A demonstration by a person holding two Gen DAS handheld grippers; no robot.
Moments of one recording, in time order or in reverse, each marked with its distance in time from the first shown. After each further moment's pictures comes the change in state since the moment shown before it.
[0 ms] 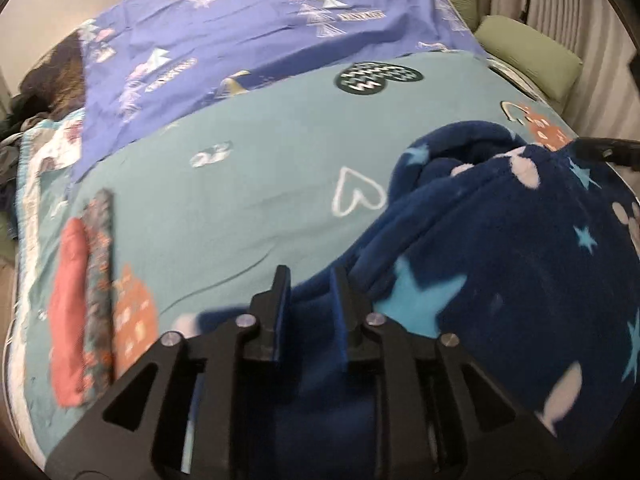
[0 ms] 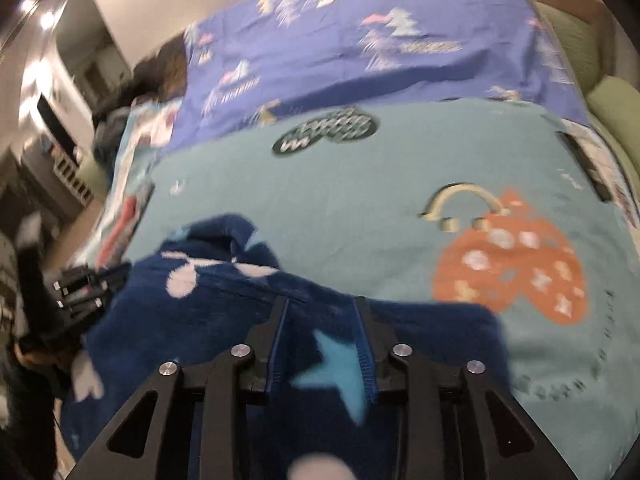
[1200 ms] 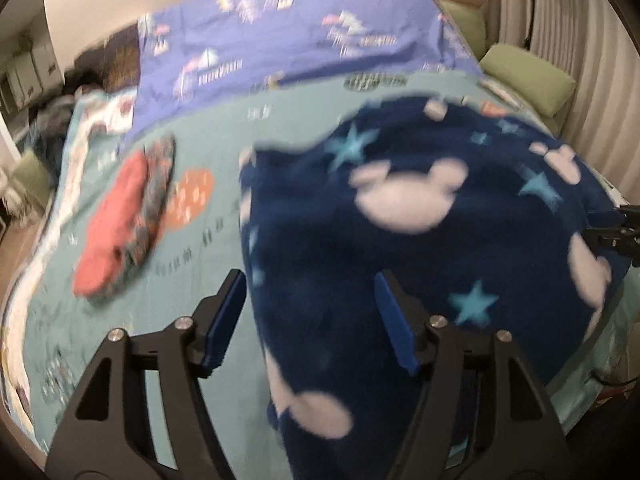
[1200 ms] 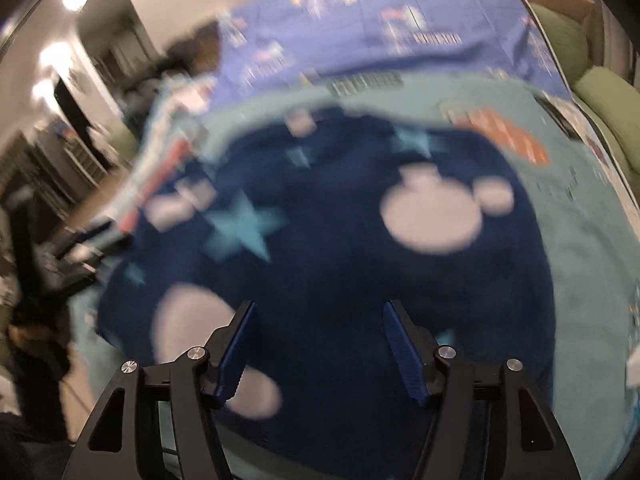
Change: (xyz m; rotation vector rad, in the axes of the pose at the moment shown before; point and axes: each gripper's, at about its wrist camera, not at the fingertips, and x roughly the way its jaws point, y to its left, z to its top) left arm -0.103 -0.018 -0.137 -0.126 -0.051 0.030; right arm -0.061 0.069 -0.163 -0.053 0.088 -0.021
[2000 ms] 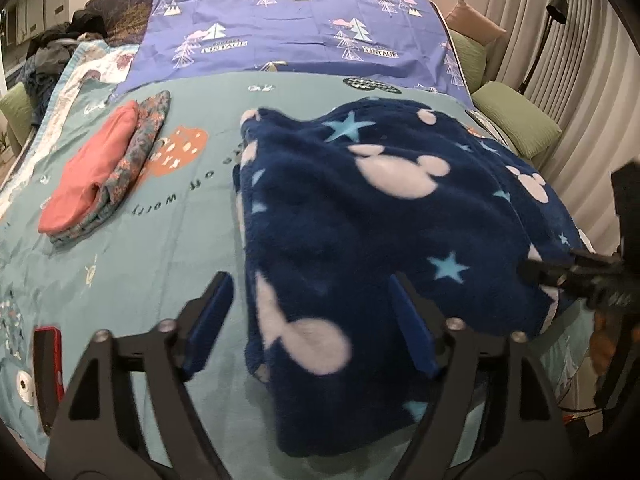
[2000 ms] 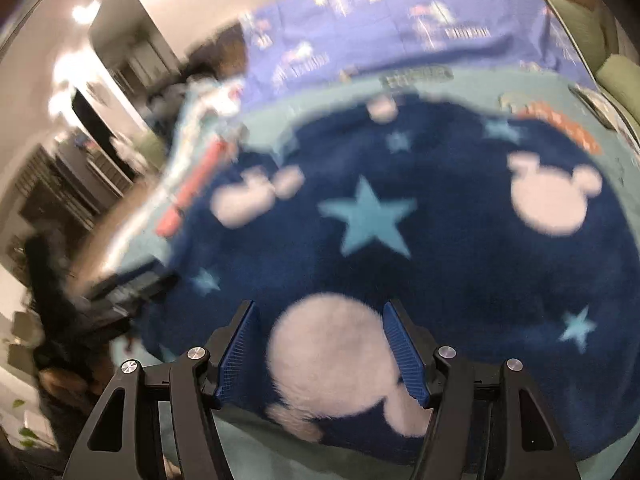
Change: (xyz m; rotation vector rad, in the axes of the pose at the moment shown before) left arm -0.017 0.021 -0.031 -0.165 -0.027 -0.151; right arm 0.020 0.074 -0.002 0.000 -0.021 0.085
